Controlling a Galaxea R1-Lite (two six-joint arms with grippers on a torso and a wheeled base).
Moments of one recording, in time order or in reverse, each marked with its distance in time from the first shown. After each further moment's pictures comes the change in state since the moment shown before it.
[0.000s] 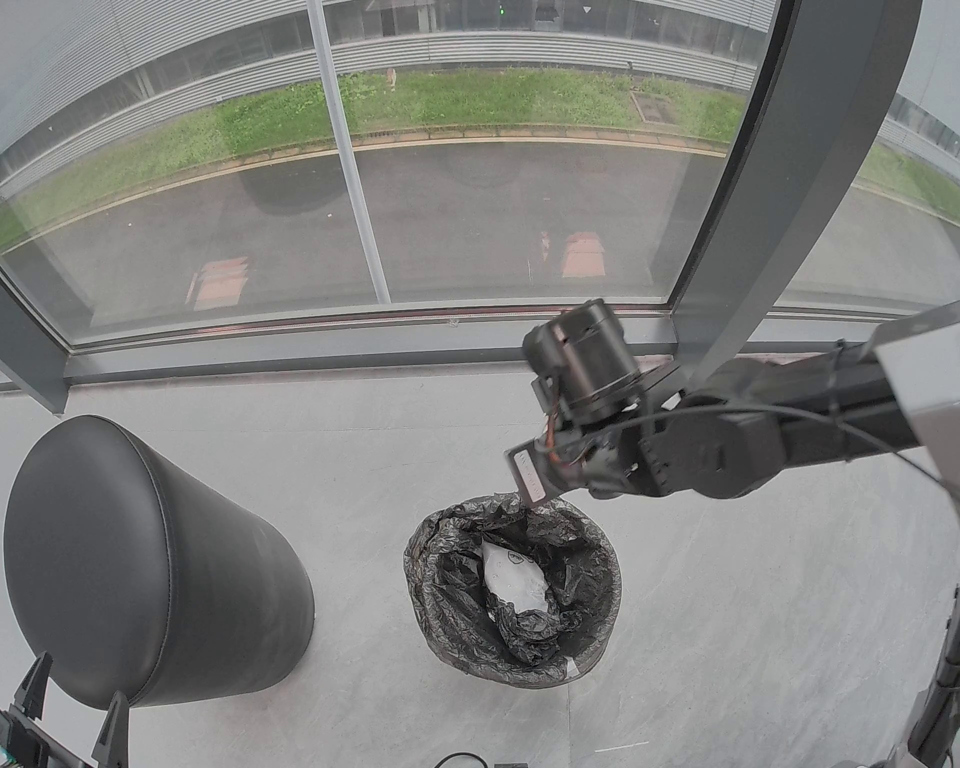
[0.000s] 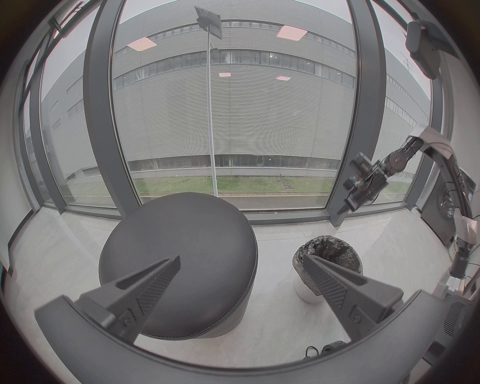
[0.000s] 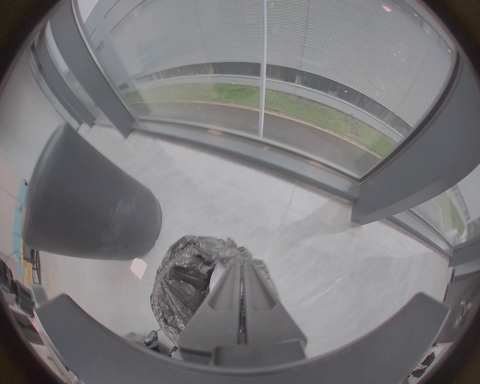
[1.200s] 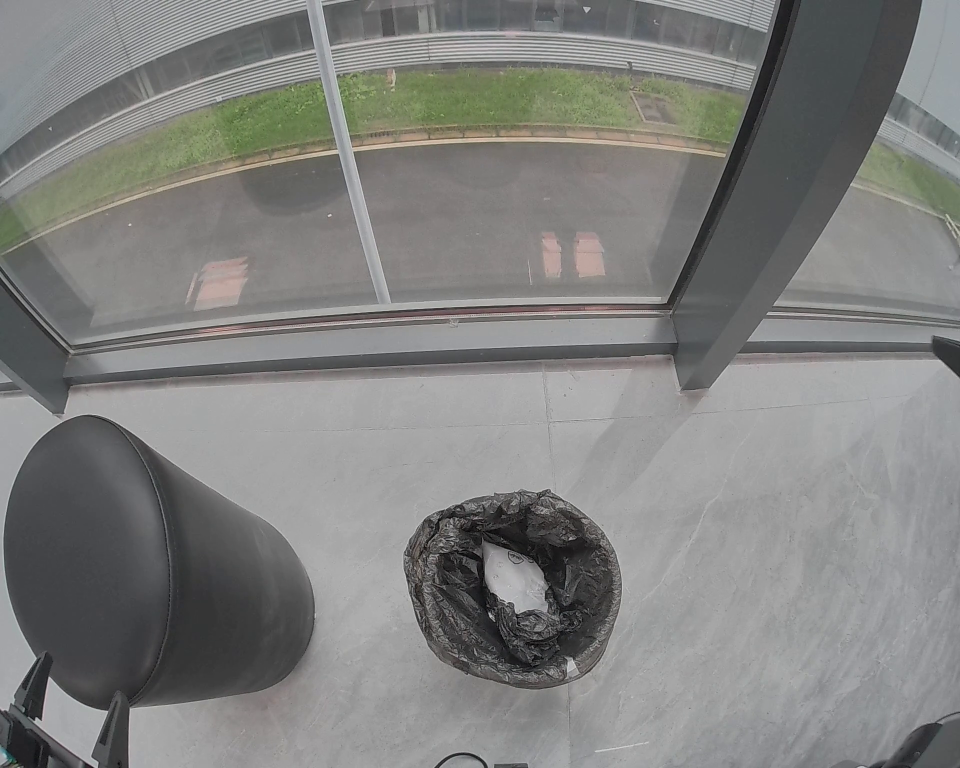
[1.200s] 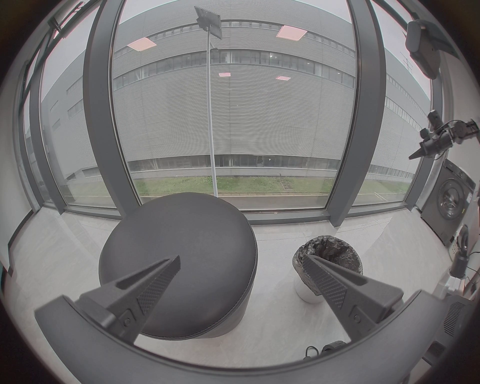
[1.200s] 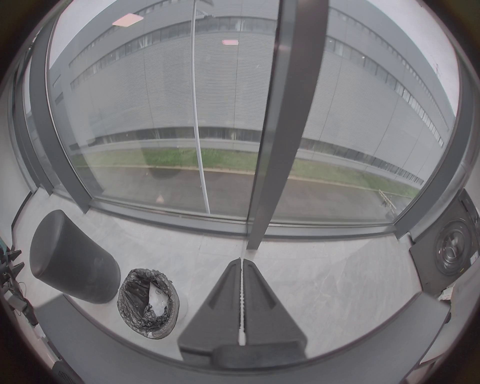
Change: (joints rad) left arm 0.000 0.001 0.000 0.000 0.000 0.001; right arm -0.451 -1.104 0.587 0.016 0.070 -0.117
